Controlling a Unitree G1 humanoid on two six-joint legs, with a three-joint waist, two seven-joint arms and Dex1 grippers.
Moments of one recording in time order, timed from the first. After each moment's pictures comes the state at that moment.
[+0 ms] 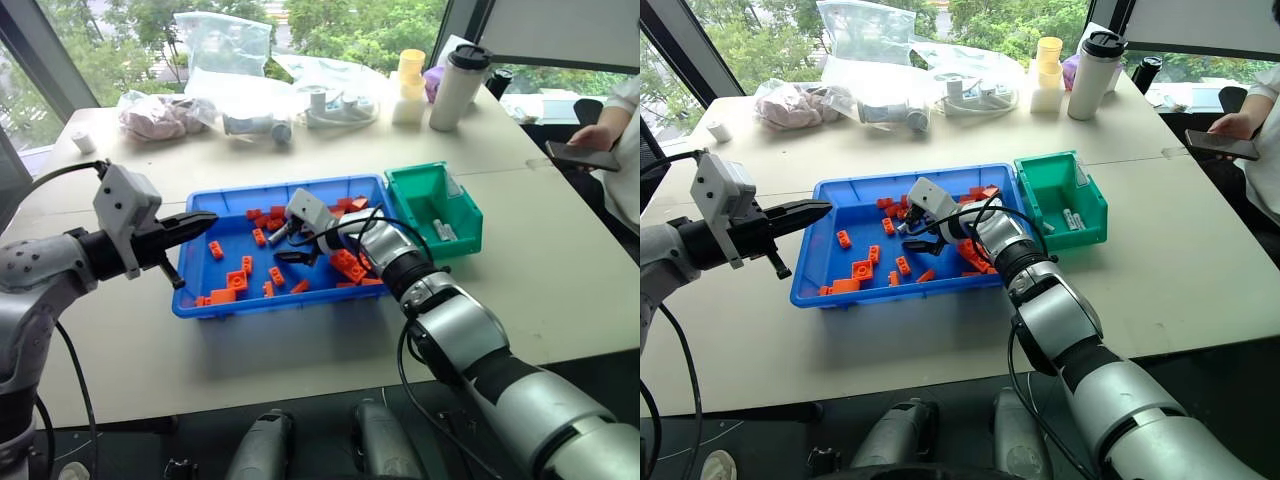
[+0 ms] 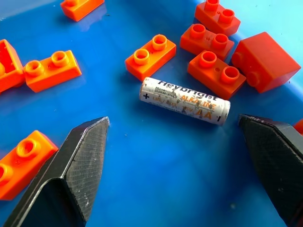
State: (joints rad) left arm -0.23 0.88 0.32 -0.44 -0.61 0.65 -0.79; right arm -1.14 -0.04 0.30 1.10 -0.06 0.16 0.80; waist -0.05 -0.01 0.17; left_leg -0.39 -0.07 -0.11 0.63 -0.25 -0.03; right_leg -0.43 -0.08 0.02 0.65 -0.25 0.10
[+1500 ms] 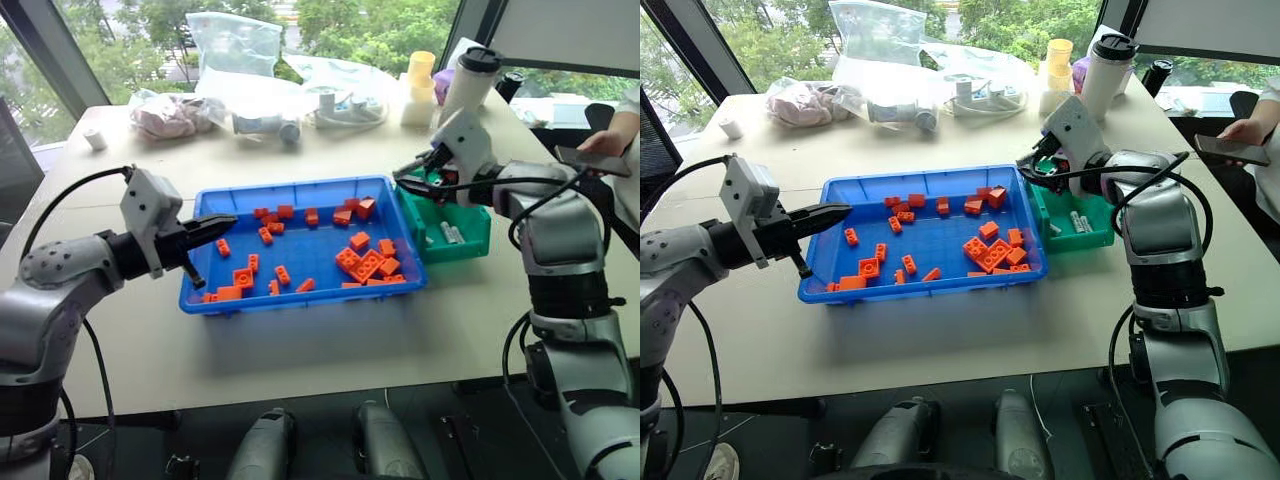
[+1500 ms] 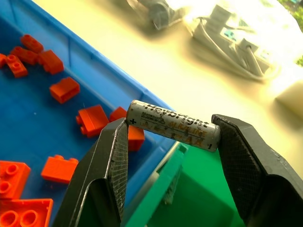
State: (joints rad) left arm -0.31 0.80 0.19 -0.37 -0.60 0.62 -0.79; right arm -0.75 -0.62 -0.03 0.01 -0.02 0.78 0.80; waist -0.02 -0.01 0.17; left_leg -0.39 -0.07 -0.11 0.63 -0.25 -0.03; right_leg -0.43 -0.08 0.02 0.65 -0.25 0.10
